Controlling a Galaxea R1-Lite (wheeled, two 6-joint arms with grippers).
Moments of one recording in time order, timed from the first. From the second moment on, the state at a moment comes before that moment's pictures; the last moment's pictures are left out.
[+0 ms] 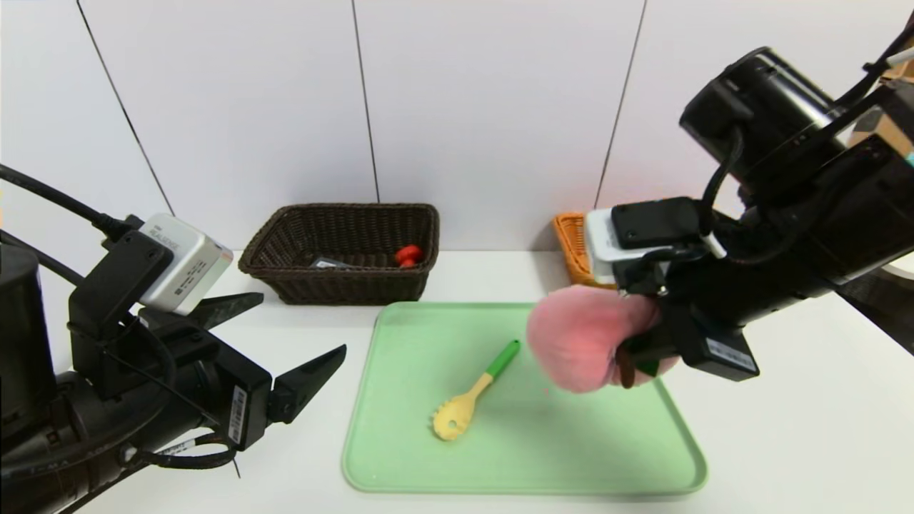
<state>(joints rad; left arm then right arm) -0.72 1.18 -0.60 -0.32 0.27 0.07 0.60 1.68 -1.62 0.92 0.17 -0.93</state>
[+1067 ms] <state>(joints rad) -0.72 1.16 -0.59 -0.32 0.27 0.07 0.46 1.62 -1.62 0.49 -0.07 -0.39</state>
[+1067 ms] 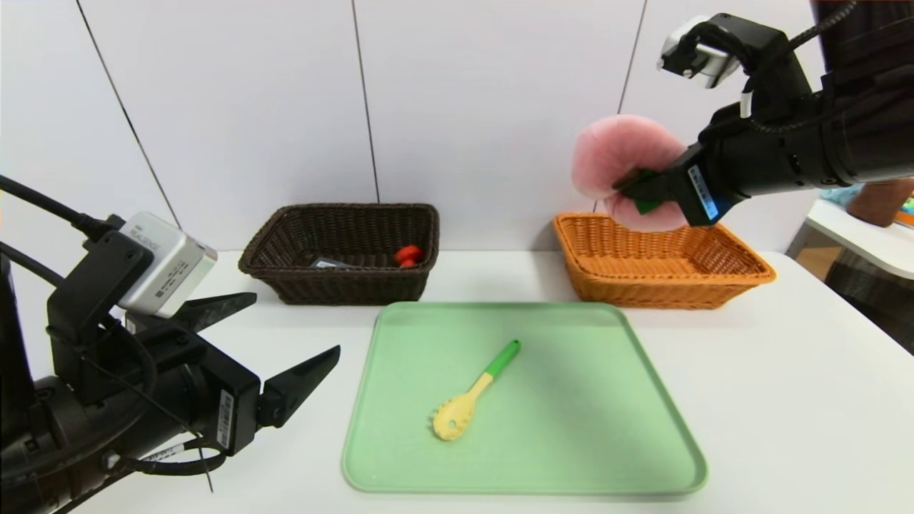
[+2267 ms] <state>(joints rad) -0.72 1.15 -0.58 -0.32 0.27 0.07 0.10 2.01 -1.94 0.55 -0.06 -0.39</state>
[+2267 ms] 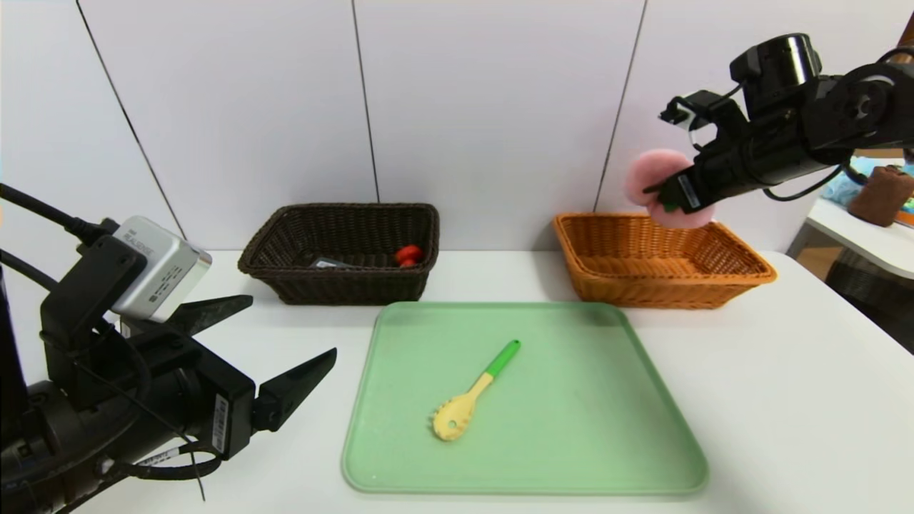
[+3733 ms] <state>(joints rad) -0.72 1.16 -0.58 -0.32 0.27 0.06 0.08 2.14 -1.94 0.56 -0.09 -0.40</state>
